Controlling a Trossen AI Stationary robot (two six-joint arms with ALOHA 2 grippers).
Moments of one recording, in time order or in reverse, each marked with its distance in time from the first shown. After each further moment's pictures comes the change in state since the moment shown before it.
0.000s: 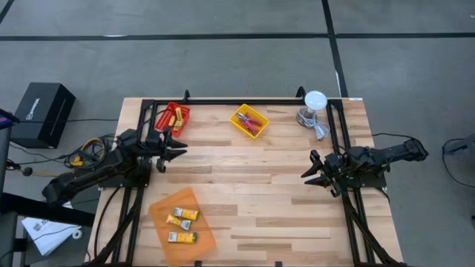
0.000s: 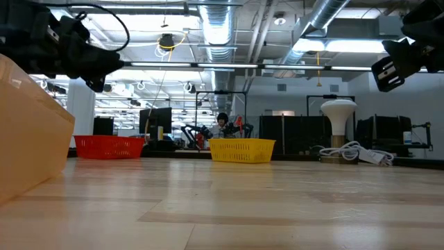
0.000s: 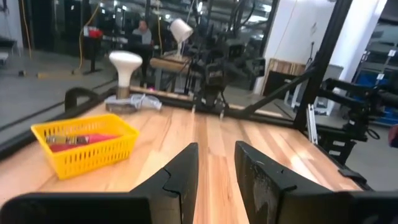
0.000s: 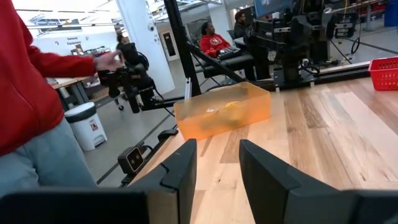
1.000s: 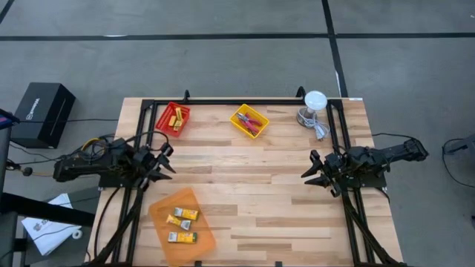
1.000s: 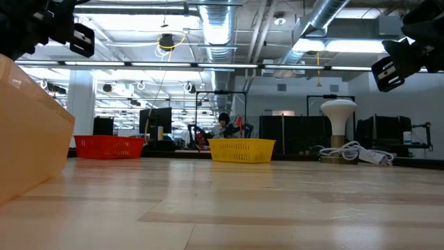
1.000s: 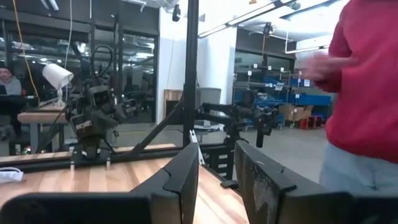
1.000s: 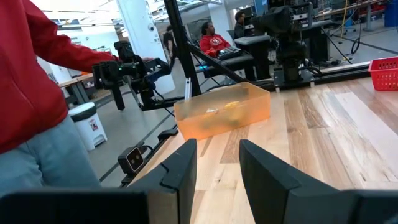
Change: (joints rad) left arm -0.463 -0.200 0.000 0.053 -0.003 -0.001; right arm 0.000 0.000 -0.001 0.000 -0.001 0.000
